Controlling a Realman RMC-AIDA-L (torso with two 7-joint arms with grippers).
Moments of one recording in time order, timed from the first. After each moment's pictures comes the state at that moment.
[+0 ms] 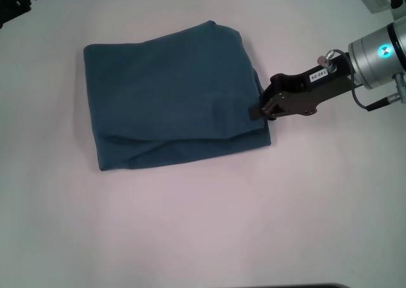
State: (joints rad) left arm -0.45 -2.06 -2.73 -0.80 -1.38 1.69 -2.38; right arm 0.84 2.01 -0.78 -0.50 -2.40 -1.49 2.66
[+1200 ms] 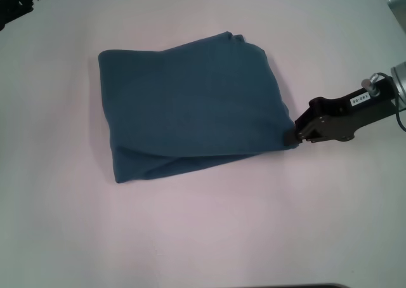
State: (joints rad) left arm -0.45 -2.07 -2.73 -0.80 -1.38 1.70 -2.38; right arm 0.74 1.97 -0.76 -0.53 -2.41 -1.62 2.65
